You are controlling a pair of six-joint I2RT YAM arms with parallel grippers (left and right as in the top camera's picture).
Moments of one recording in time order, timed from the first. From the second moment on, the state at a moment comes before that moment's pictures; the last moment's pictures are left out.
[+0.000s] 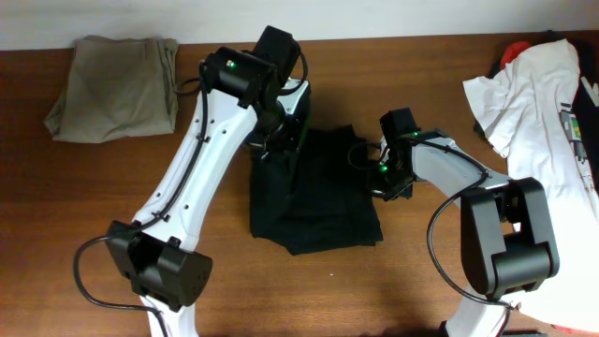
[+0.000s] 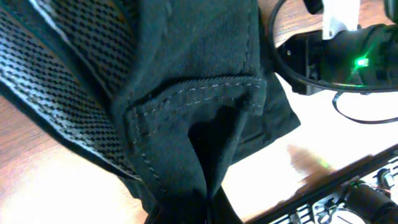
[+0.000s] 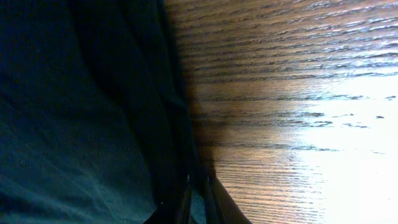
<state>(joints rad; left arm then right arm) -0.48 2.01 2.17 -1.53 0.21 -0.16 0.19 1.93 1.18 -0.73 -0.25 0.39</state>
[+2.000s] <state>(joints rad) -0.27 2.20 1.77 -1.42 0.04 -0.20 0.21 2.19 1.73 -0.78 -0.38 0.24</state>
